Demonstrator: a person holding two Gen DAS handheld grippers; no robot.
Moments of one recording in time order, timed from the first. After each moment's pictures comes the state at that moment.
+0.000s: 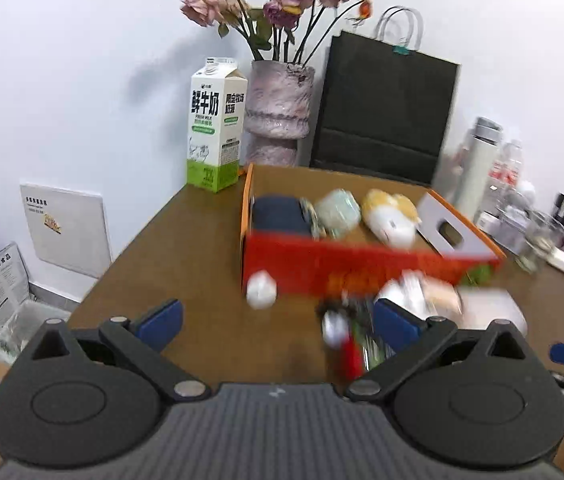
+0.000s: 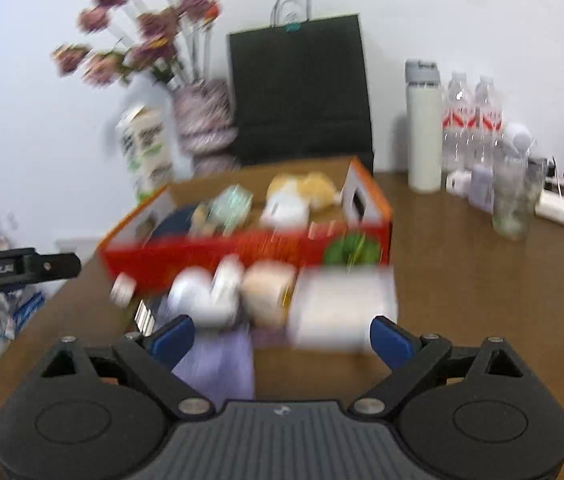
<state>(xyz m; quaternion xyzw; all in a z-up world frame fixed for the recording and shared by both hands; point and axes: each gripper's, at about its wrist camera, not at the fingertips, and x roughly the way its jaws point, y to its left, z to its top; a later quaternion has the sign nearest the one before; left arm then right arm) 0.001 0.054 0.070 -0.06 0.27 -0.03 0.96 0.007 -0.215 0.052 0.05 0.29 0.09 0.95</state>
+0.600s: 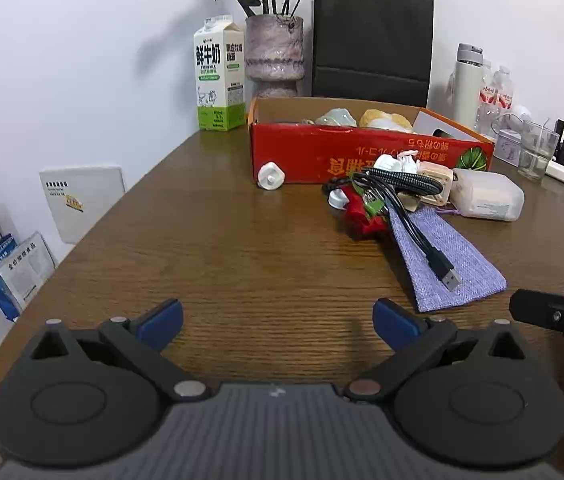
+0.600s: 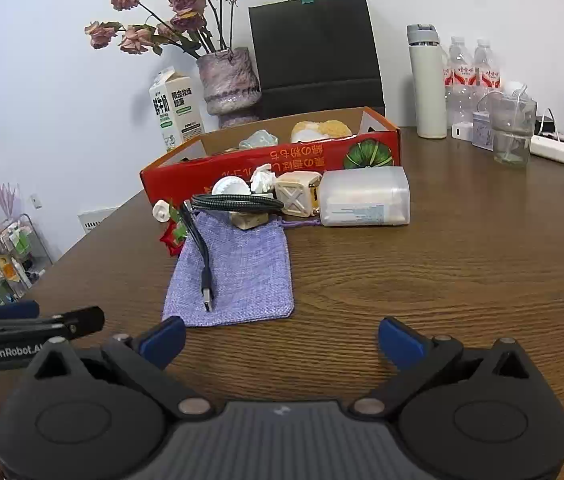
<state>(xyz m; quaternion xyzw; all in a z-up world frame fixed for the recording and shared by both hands) -0.064 0.042 0.019 0.00 0.31 -0.01 0.95 -0.066 -0.212 0.011 0.08 0.30 0.11 0.94</state>
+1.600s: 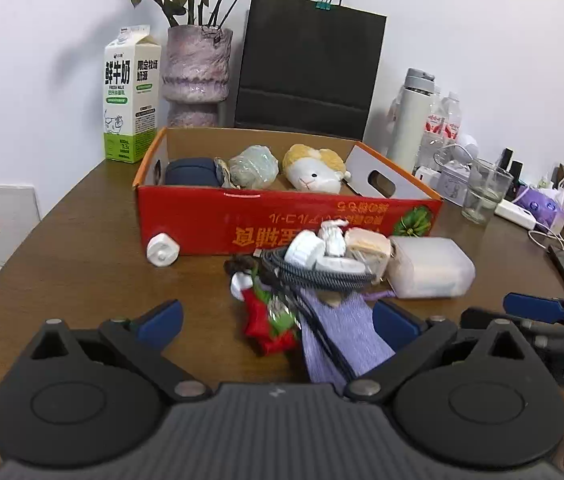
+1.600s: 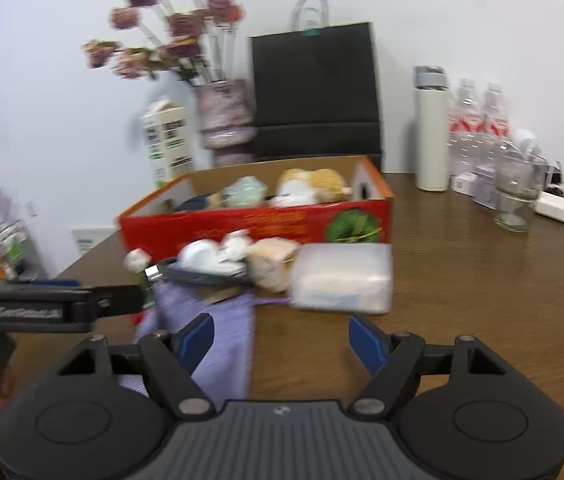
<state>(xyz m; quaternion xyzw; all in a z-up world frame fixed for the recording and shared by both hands) 0.032 0.007 0.046 -0.04 0.29 -0.12 0.95 -0.010 -0.239 0.040 0.04 0.26 0.10 0.96</state>
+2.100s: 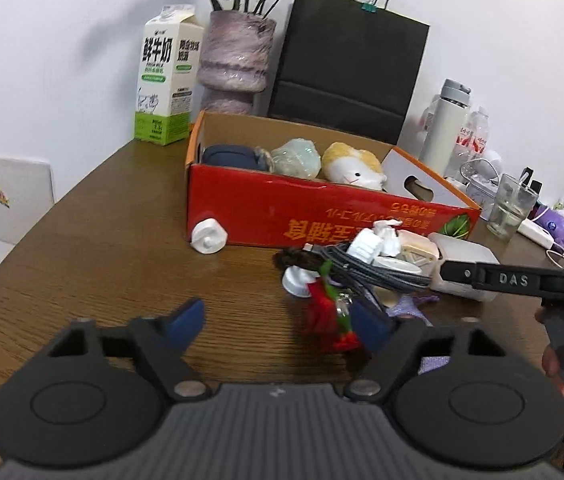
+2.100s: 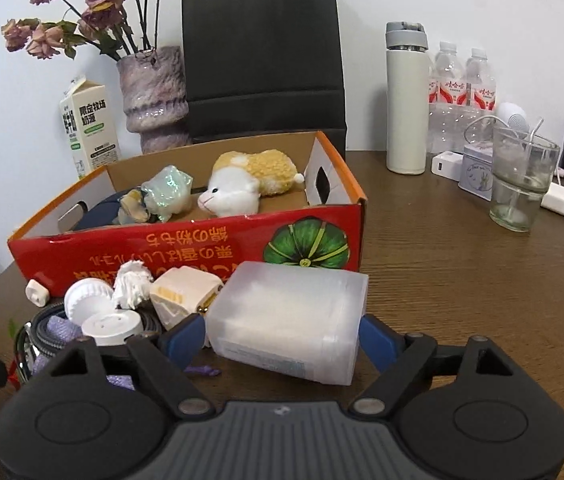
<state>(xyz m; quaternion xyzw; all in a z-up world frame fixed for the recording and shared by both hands) 0.043 0.048 0.028 -0.08 0.30 -0.10 0.95 0.095 -0.240 0.020 0.04 0.30 0.04 0.95</state>
